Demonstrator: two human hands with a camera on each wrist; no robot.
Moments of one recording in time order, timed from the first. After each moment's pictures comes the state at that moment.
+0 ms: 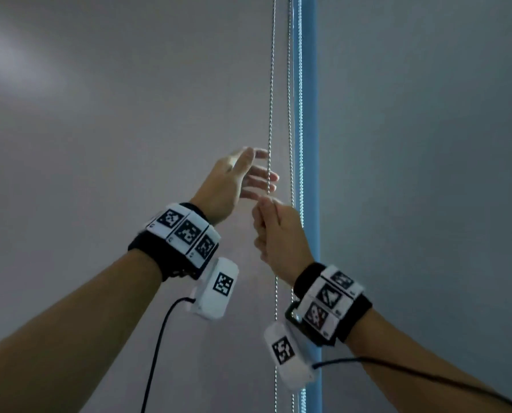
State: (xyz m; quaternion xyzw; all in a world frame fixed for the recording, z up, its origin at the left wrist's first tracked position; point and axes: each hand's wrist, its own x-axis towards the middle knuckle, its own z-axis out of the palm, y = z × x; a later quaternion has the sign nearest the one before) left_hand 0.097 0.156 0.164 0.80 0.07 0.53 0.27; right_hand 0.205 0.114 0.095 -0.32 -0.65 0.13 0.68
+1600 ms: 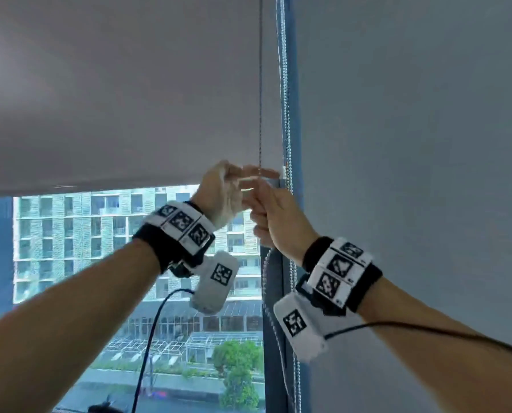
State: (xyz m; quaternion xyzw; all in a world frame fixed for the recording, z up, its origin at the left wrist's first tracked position) left_hand 0.101 0.135 0.166 0.77 0.03 0.43 0.48; right_hand 0.214 0.079 0.124 -0.30 -0.69 0.20 0.62
